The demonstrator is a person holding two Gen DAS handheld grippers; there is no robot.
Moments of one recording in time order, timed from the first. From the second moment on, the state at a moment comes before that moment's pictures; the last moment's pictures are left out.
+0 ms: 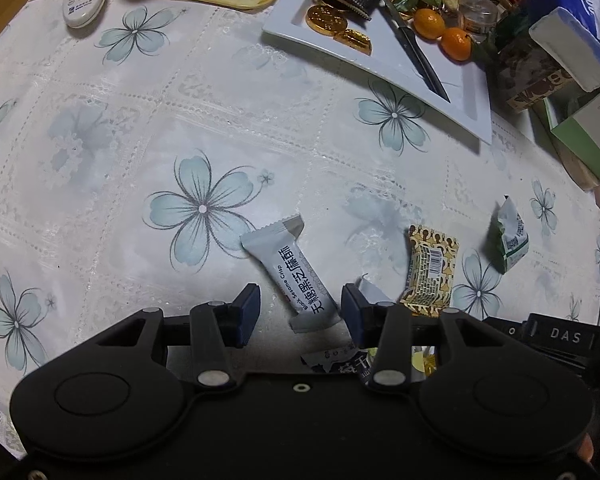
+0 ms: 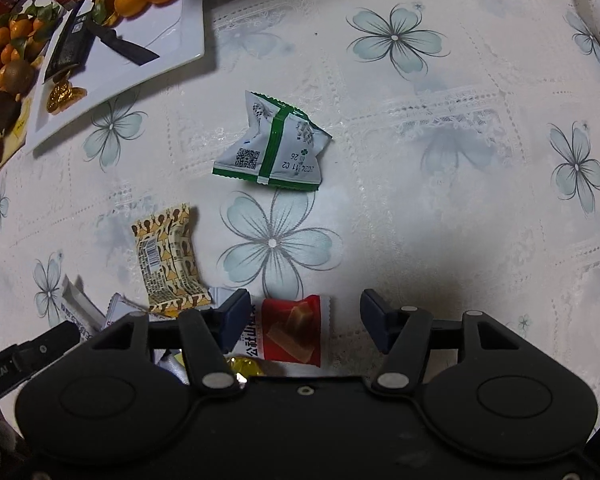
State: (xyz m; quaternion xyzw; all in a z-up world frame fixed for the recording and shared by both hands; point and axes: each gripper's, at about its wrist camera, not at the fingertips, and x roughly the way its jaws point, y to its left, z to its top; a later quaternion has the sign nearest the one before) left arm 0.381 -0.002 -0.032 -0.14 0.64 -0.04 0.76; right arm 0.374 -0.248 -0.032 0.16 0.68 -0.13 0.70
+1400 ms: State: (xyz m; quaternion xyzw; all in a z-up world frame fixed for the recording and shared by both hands) left arm 0.360 0.003 -0.035 -0.08 0.67 -0.01 0.74; right arm 0.399 -0.163 -0.055 0.12 0.64 -0.11 0.75
